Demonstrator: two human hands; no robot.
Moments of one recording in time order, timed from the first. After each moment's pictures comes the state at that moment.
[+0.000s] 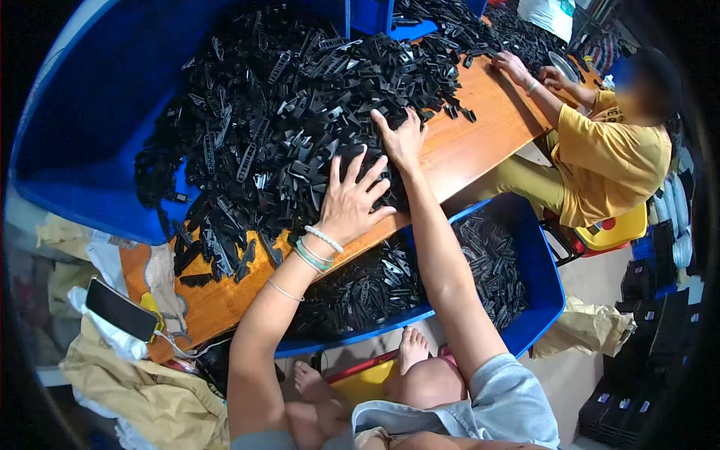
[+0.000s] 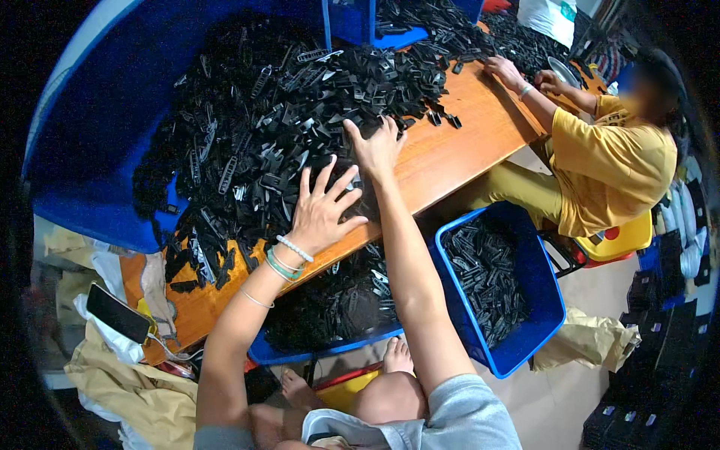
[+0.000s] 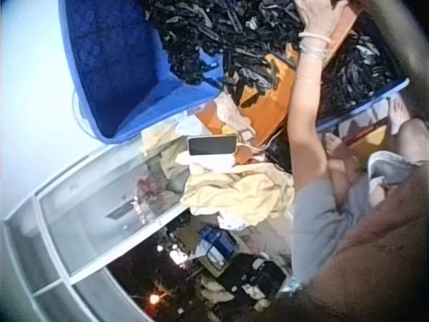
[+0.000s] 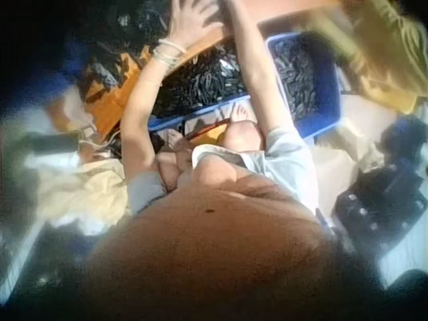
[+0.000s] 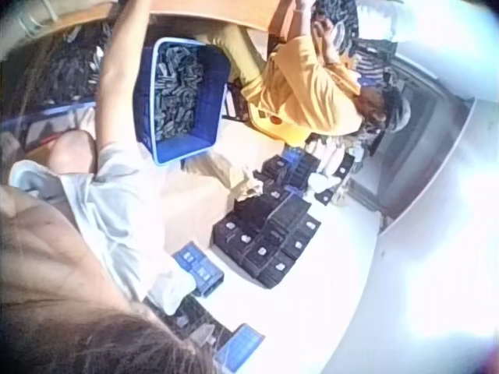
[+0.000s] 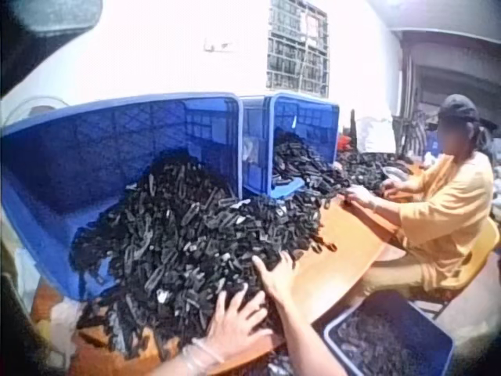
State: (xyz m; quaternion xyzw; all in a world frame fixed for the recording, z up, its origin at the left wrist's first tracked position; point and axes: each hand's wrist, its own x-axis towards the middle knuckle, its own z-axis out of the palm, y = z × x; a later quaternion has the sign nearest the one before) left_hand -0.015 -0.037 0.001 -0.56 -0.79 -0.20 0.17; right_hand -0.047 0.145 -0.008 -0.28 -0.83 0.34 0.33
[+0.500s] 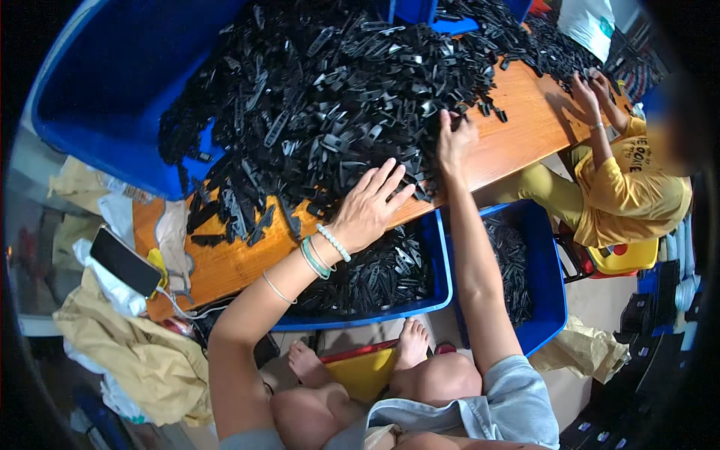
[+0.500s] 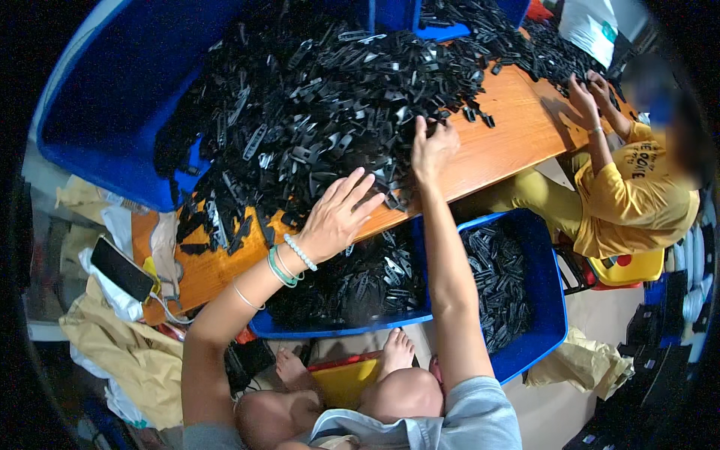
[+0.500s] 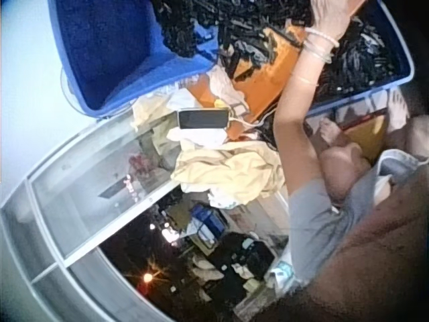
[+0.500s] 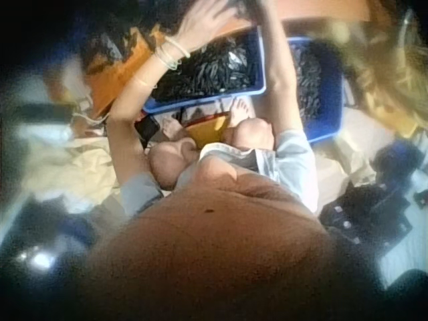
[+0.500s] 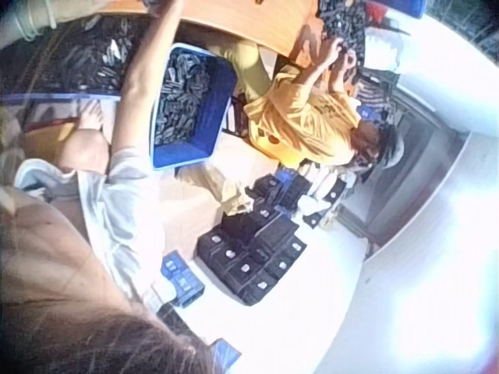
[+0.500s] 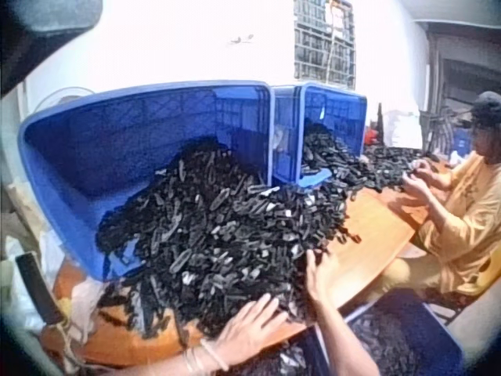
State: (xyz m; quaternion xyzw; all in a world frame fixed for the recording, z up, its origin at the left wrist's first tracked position) left_hand 0.025 -0.070 0.005 -0.58 -0.77 -0.20 0.17; right_hand -0.020 0.188 -0.045 -0.30 -0.81 0.28 0.42
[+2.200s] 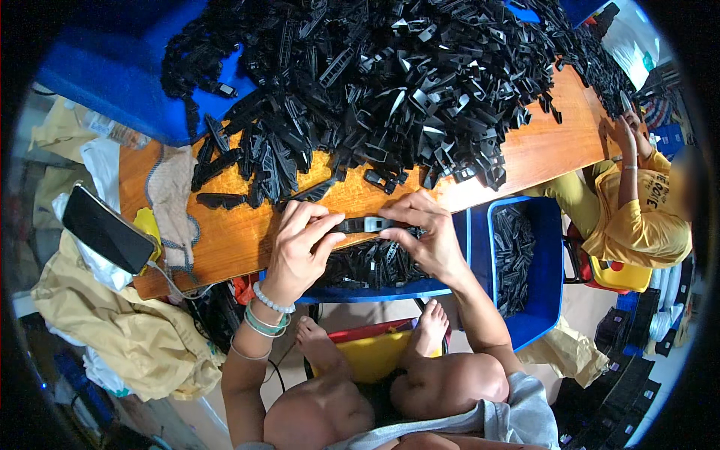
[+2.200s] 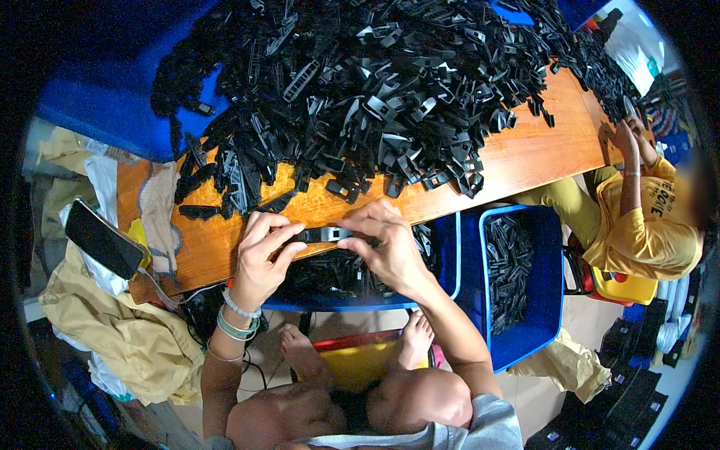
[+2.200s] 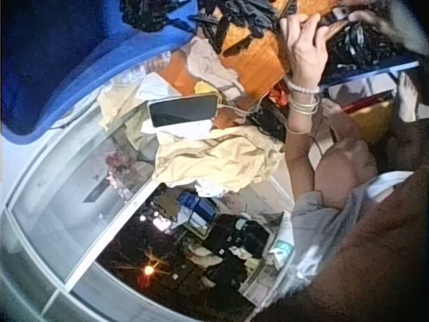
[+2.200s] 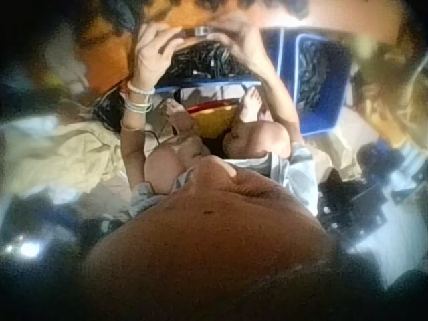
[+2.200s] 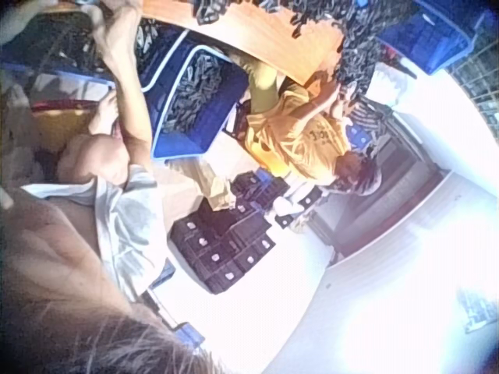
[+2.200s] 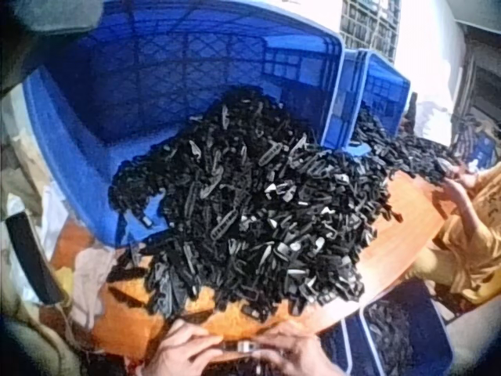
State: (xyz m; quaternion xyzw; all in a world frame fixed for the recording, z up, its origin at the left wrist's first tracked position) left_hand 0.066 -0.242 0.003 -0.31 -0.84 -0.45 0.05; right_hand 0.111 -0.017 0.008 0.09 -0.87 0.48 0.05
